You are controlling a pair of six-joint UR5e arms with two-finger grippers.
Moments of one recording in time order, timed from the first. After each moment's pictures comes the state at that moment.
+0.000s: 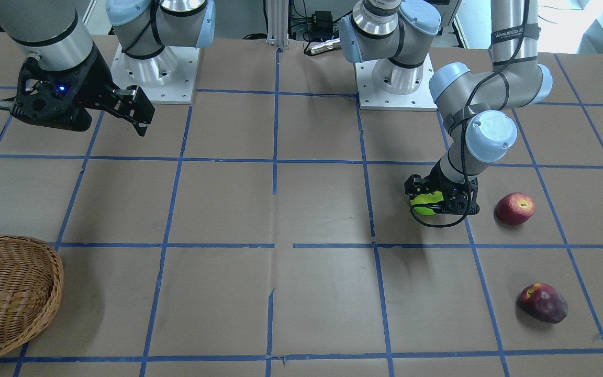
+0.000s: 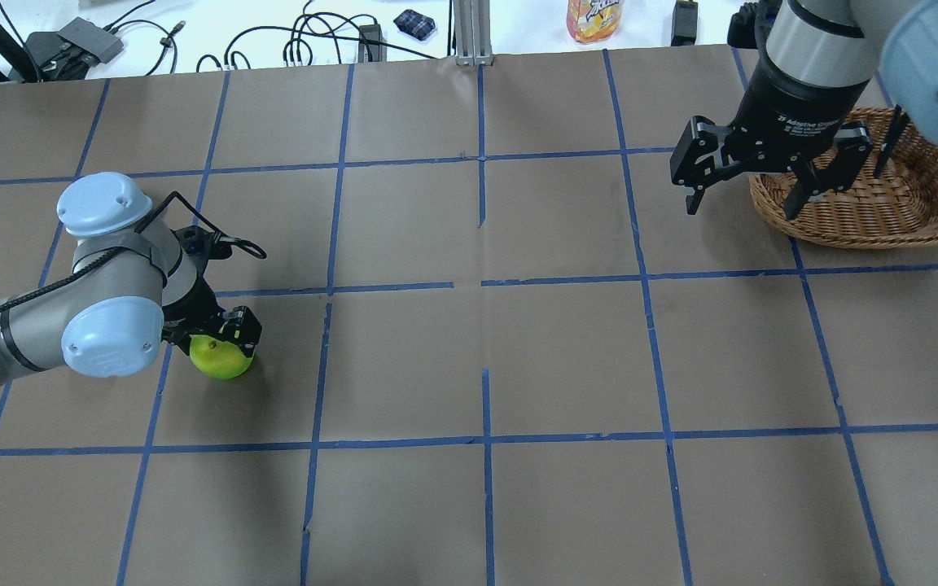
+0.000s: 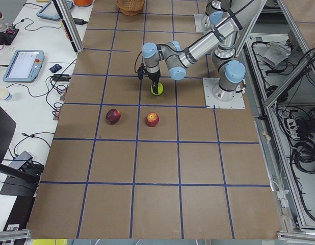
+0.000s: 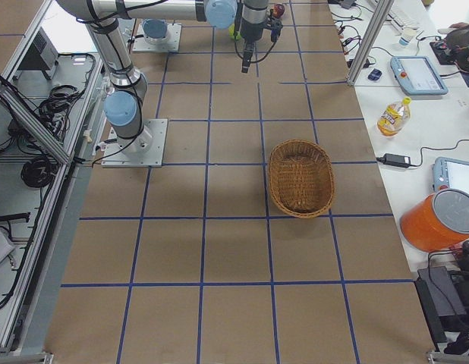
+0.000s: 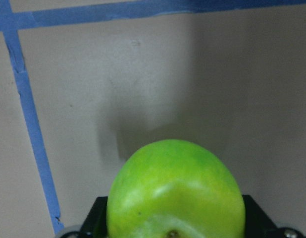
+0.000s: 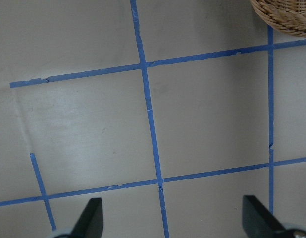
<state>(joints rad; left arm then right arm) -1.33 -1.77 -2.12 -0.95 1.63 0.27 1.54 -1.57 1.58 -1.48 -1.59 0.11</state>
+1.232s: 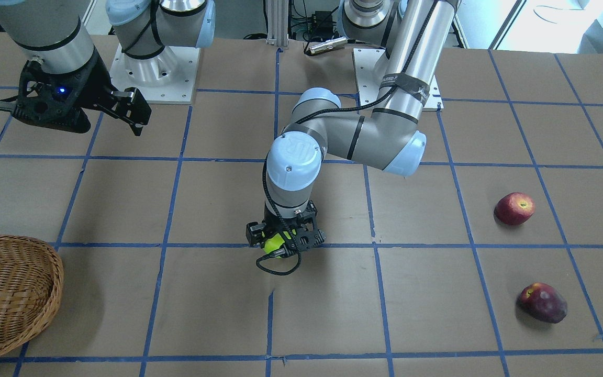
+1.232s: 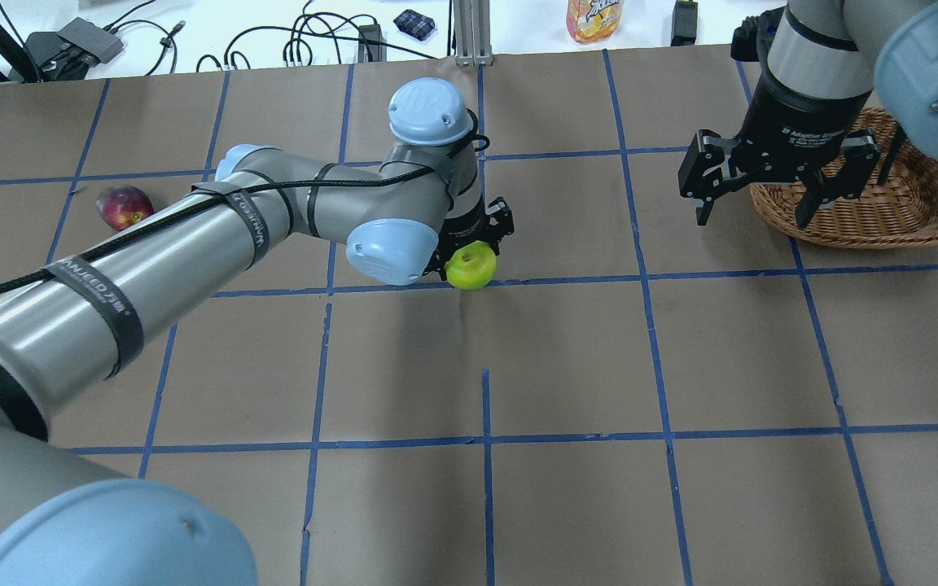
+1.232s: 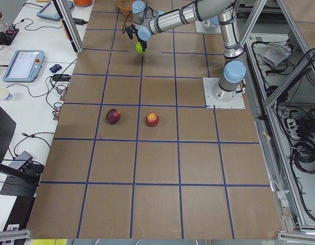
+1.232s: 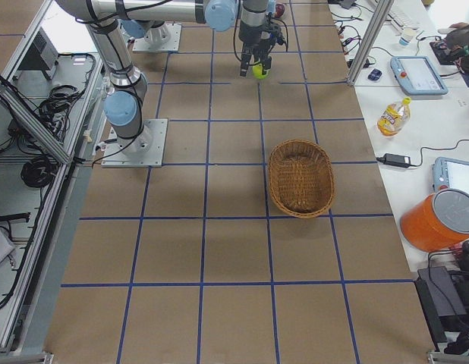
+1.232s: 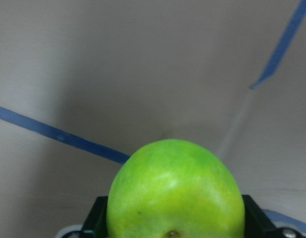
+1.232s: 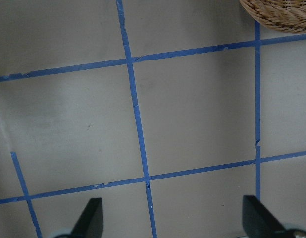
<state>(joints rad) -1.93 -2.10 -1.61 -0.99 1.51 -0.79 1.54 -1.57 1.60 -1.48 -1.63 0.10</state>
